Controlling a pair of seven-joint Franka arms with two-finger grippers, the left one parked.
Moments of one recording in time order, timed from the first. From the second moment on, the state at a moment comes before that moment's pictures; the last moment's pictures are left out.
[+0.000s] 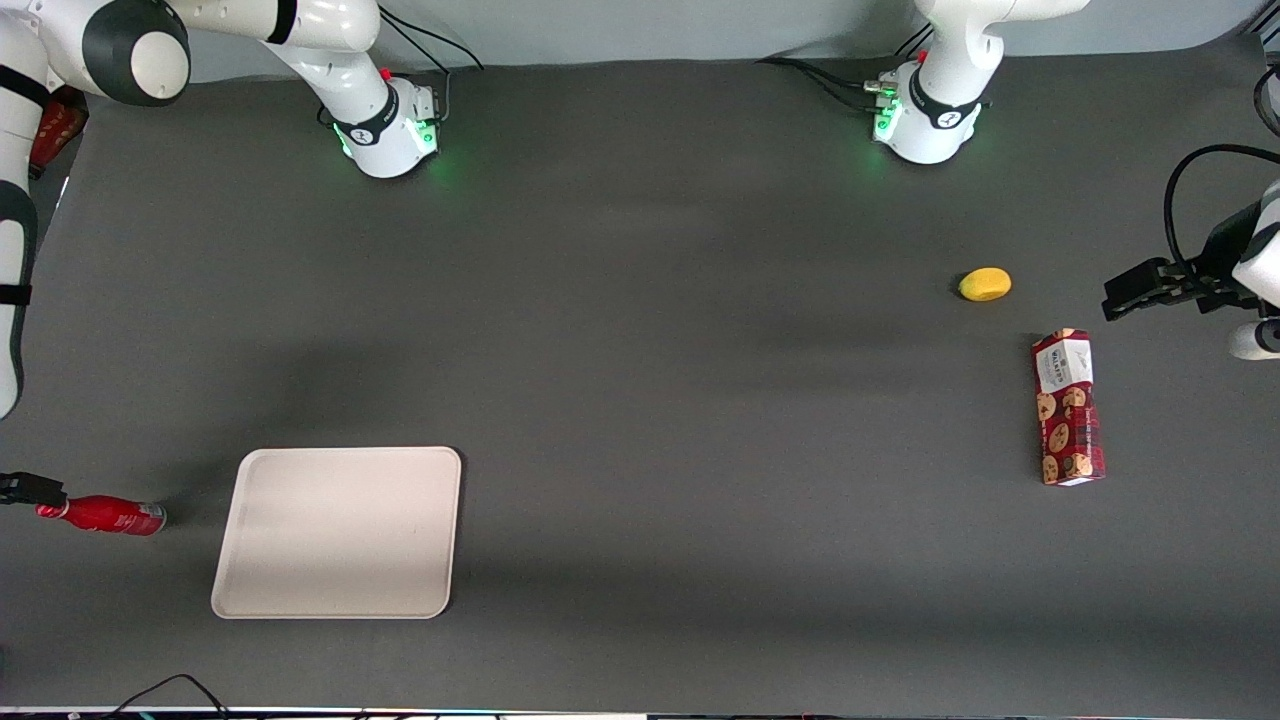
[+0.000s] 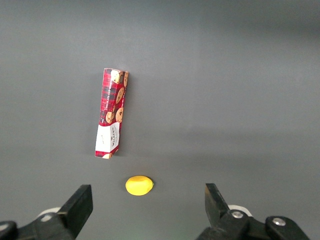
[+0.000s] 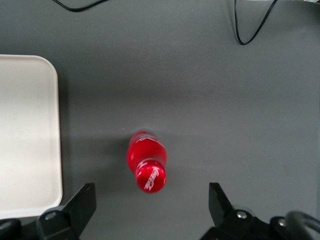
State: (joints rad) arm -0.31 0.74 -0.12 -1.19 -0.04 2.07 -0.36
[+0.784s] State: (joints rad) arm -0.35 0.80 -0.10 -1.19 0.04 2.11 -0.42
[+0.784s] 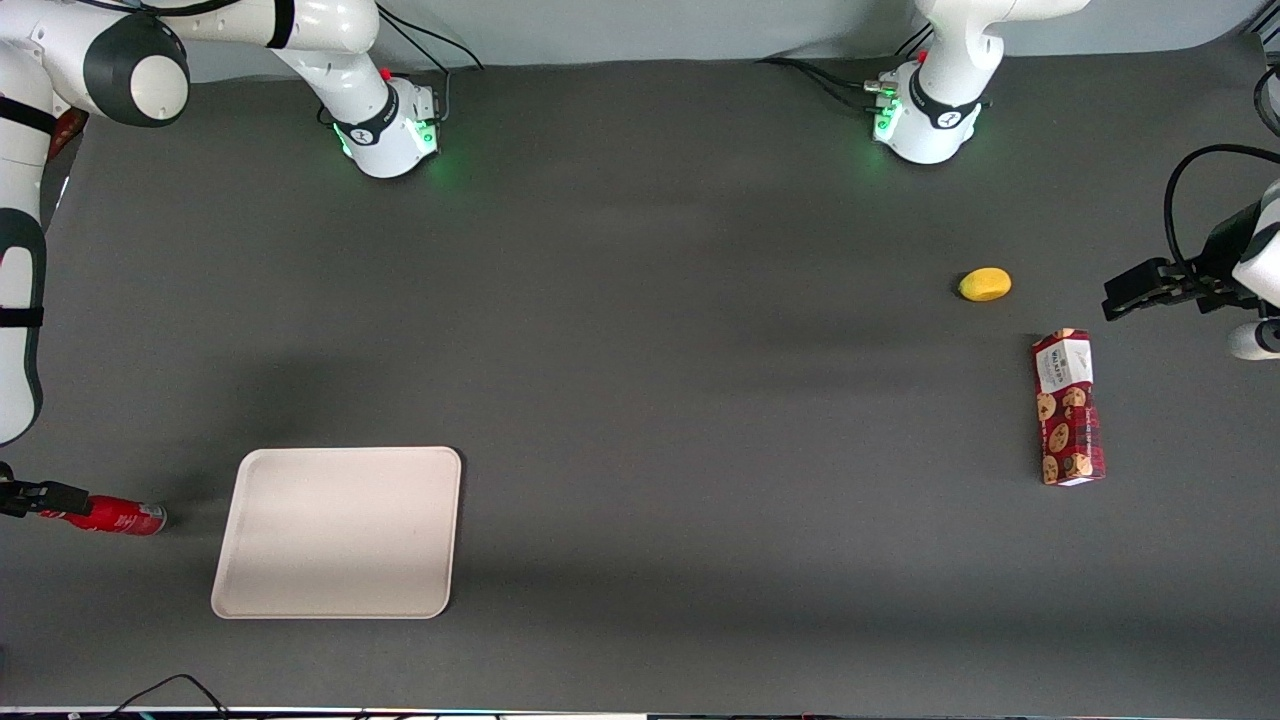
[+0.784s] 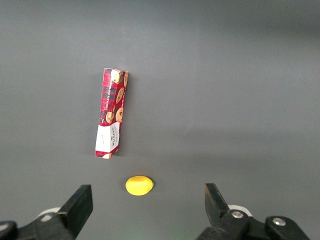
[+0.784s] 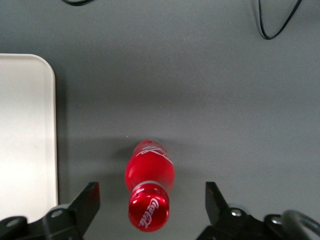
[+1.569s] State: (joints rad) arm -0.35 0.80 -0.09 -1.18 0.06 2.11 -0.42
